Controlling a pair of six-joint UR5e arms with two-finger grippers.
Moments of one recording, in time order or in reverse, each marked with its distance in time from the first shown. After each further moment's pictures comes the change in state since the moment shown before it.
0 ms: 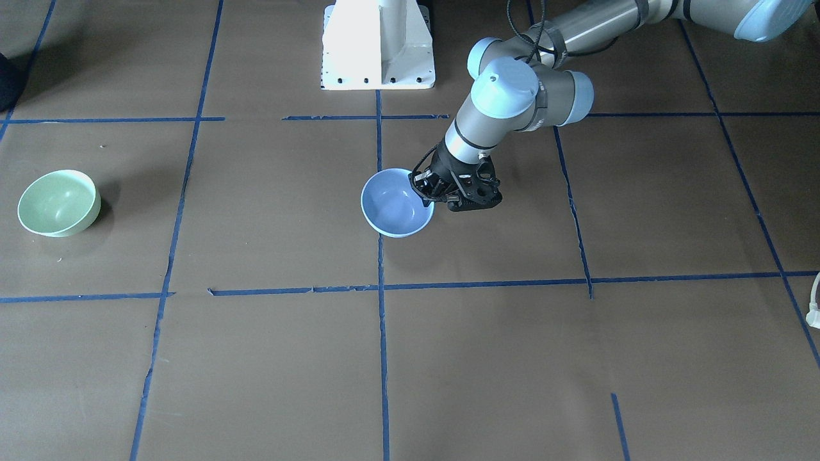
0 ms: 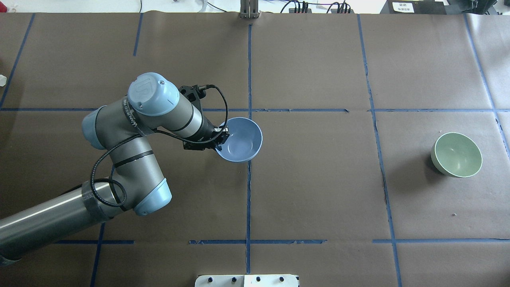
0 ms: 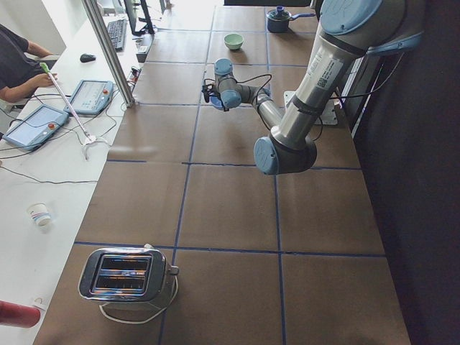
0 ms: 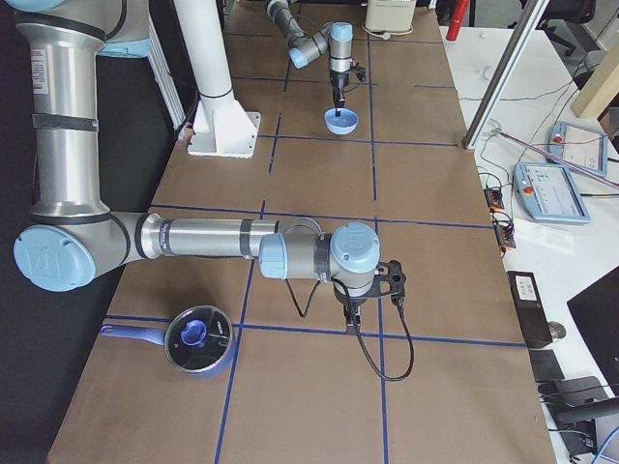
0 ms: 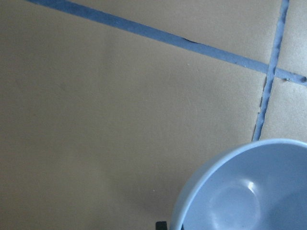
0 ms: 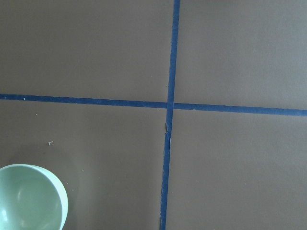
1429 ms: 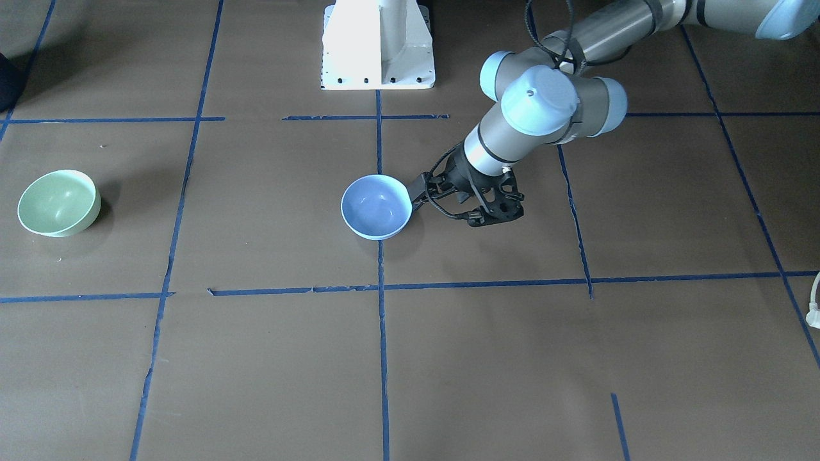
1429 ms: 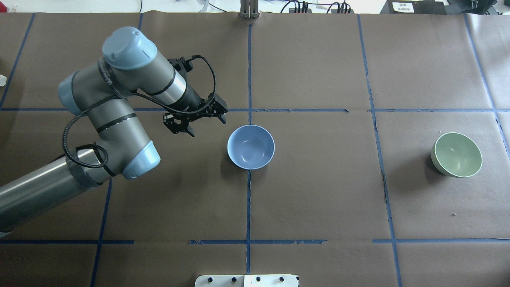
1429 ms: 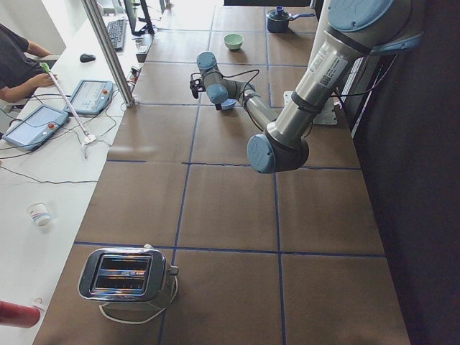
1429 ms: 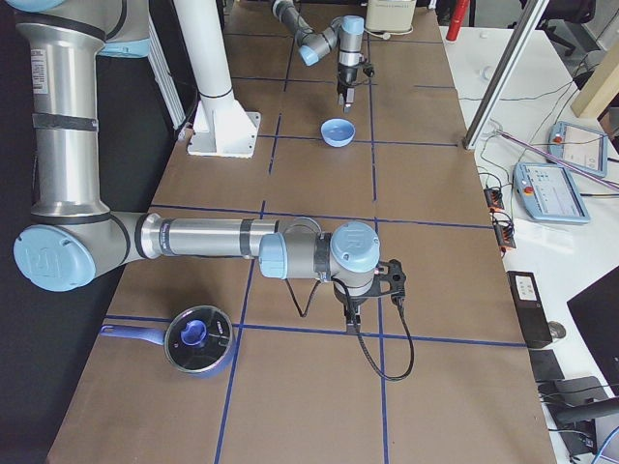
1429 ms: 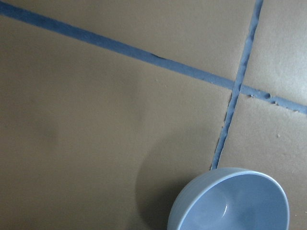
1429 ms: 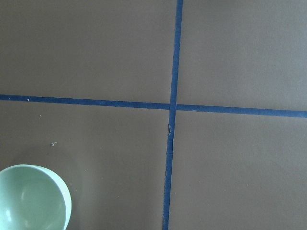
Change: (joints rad) left arm -0.176 0.019 -0.056 0.061 -0.275 0.029; right arm 0.000 -0.003 0.011 0.004 0.005 0.016
